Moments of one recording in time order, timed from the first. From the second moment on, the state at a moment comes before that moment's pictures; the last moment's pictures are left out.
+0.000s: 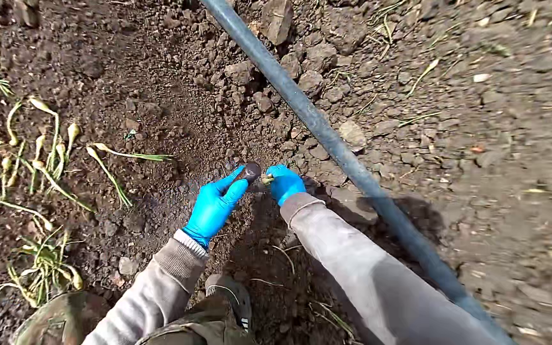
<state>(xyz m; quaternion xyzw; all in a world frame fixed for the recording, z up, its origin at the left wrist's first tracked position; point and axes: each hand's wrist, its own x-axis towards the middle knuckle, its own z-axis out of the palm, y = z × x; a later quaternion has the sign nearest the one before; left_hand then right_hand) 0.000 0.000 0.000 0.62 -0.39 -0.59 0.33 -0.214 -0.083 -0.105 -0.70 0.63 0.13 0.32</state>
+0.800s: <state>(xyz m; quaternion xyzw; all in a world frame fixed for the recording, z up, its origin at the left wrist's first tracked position) 0.063 0.034 0.066 0.60 -0.38 -0.53 0.45 -0.166 -0.051 -0.060 -0.75 0.56 0.14 0.33</state>
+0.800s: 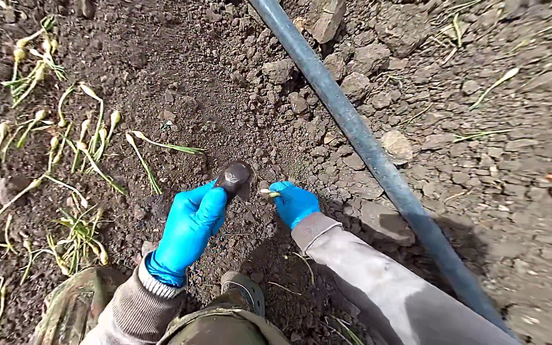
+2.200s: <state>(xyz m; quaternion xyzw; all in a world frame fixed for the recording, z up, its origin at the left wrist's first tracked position) 0.119 0.202 0.034 0.63 -0.23 -0.56 0.49 0.121 -0.027 -0.044 -0.88 0.30 0.07 0.36</state>
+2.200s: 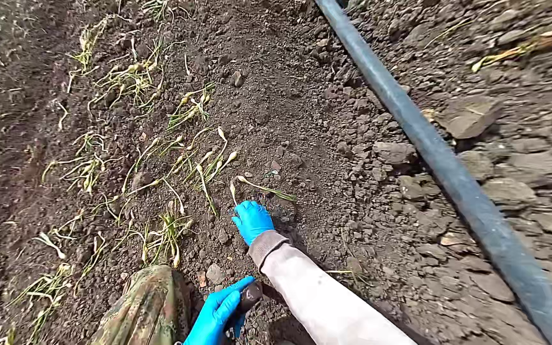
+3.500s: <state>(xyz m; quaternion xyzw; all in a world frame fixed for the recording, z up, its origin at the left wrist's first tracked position) 0.135 0.234 0.088 0.66 -0.20 -0.43 0.59 0.026 -0.024 -0.052 -0.95 0.14 0.10 0.25</state>
